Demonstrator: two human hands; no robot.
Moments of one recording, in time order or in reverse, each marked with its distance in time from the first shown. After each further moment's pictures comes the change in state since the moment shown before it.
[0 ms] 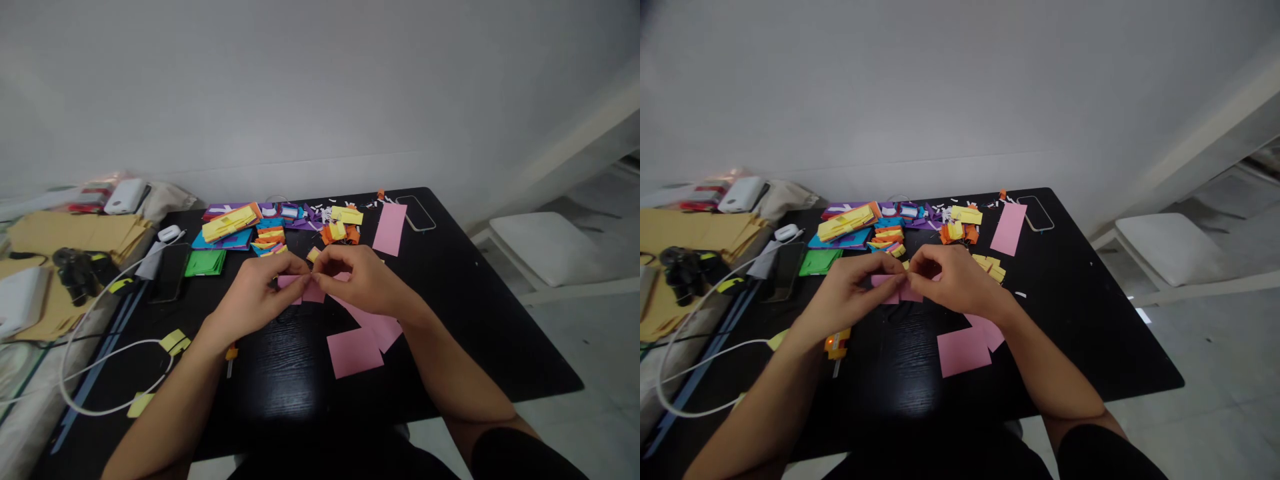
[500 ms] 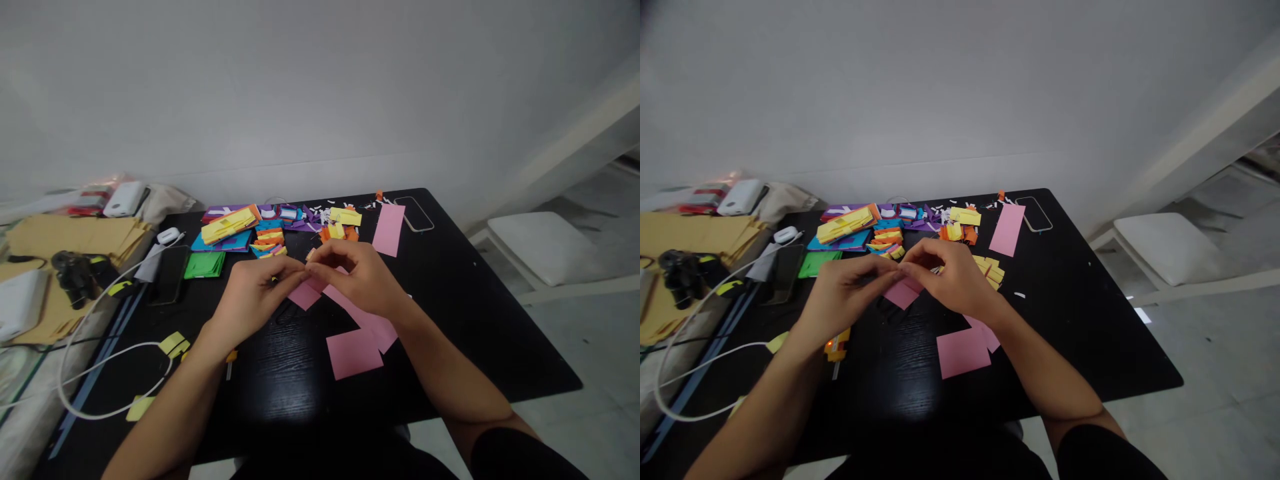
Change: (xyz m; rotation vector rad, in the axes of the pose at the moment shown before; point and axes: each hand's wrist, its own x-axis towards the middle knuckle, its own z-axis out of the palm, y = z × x) left_hand -0.004 -0.002 0.003 -0.007 0.126 -0.032; right_hand 0.004 0.000 0.007 0.160 0.142 -0.055
